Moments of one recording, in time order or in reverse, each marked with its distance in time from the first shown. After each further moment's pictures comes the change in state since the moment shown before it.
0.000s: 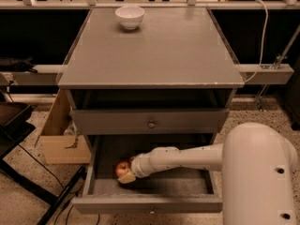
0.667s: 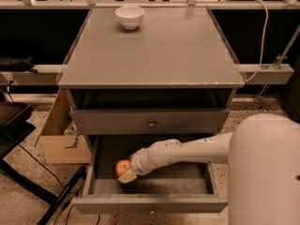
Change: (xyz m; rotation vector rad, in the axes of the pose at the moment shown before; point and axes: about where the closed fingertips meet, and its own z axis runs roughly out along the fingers) arm -0.027 0.015 -0.044 -0.002 0.058 -0.023
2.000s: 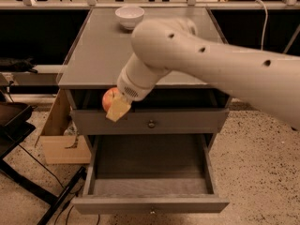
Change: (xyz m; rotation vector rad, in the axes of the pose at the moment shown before) arm -0.248 0.011 -0.317 0.117 0.155 -0.077
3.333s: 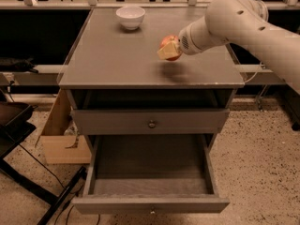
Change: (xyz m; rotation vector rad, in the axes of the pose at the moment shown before) arm 0.075 -0.239 -0.079 0.372 -0.253 0.556
